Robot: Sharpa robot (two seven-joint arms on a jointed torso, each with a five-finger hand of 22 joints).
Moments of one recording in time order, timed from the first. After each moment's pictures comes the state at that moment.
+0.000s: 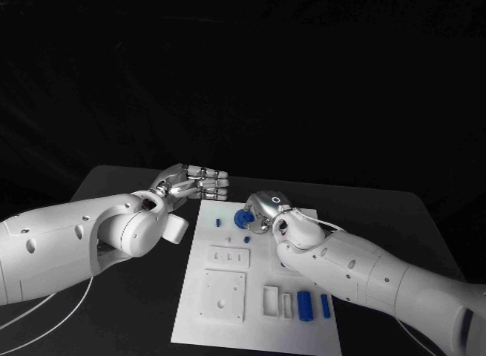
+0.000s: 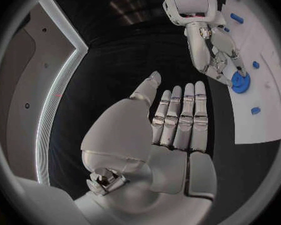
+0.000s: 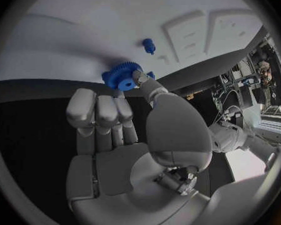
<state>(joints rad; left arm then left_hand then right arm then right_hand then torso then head) 1.42 -0.81 -0.19 1.48 -0.07 -0.26 0.30 1.37 0.01 0.07 -0.18 0.19 1.01 0.15 0.06 0.06 1.11 0.14 0.05 0.06 1.10 0.14 0.07 0.06 0.09 0.99 0.12 0.19 0.08 1.07 -0.29 0.12 0.94 -1.87 -0.43 -0.24 1.20 -0.14 0.40 -0.15 0.23 1.15 0.08 0.06 0.06 1.32 -0.01 1.13 1.26 1.46 -0.07 1.08 1.13 0.08 1.46 -0.09 0.97 1.31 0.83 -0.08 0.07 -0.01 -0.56</state>
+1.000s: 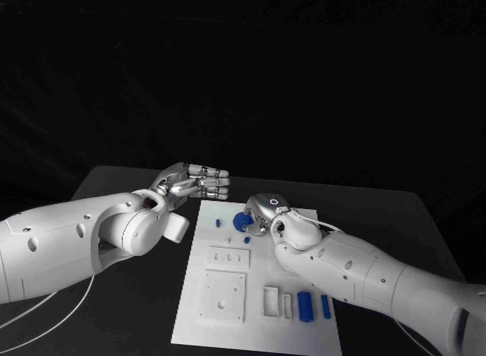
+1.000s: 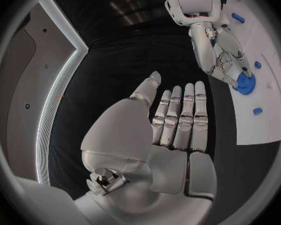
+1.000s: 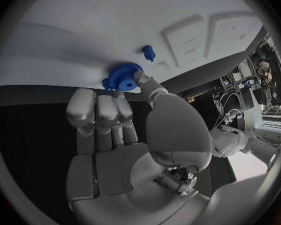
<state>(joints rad) 1.42 -0.80 -0.19 1.48 -0.07 -0.26 0.30 1.37 0.01 0.07 -0.18 0.19 1.01 0.15 0.06 0.06 1.11 0.14 0.05 0.06 1.10 0.14 0.07 0.06 0.09 0.99 0.12 0.19 0.08 1.07 -0.28 0.11 0.93 -1.87 -0.40 -0.26 1.20 -0.14 0.38 -0.13 0.22 1.15 0.08 0.06 0.06 1.32 -0.01 1.12 1.26 1.46 -0.07 1.07 1.12 0.08 1.46 -0.09 0.97 1.31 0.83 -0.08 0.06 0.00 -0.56</state>
